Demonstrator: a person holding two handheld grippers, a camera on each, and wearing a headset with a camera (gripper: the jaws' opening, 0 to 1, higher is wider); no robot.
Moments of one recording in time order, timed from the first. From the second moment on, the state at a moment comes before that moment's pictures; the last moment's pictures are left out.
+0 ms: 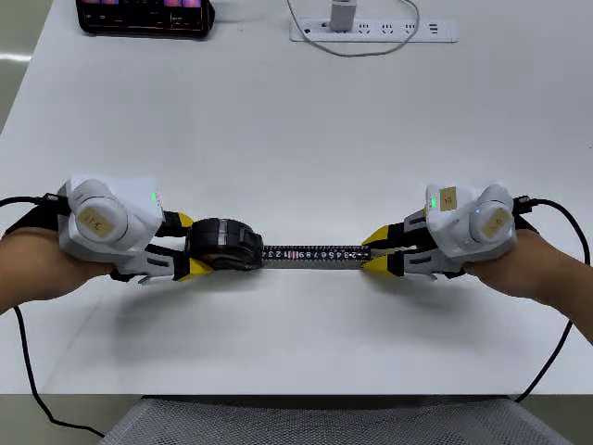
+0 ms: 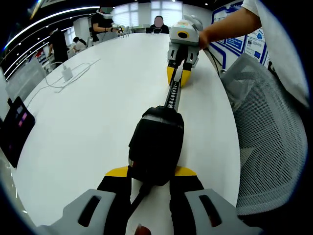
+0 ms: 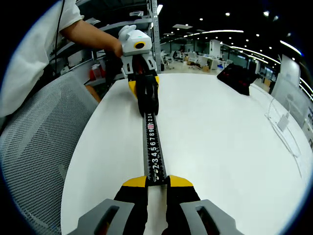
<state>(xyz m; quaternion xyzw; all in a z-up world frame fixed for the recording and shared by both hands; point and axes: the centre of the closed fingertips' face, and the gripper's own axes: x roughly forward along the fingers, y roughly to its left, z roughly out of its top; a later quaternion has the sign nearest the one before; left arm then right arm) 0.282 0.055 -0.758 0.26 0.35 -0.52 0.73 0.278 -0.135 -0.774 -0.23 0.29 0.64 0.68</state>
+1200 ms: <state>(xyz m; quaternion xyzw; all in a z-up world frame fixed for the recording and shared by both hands) 0.282 0.055 -0.759 0.26 0.36 -0.52 0.73 0.279 -0.185 -0.772 -0.25 0.31 0.62 0.68</state>
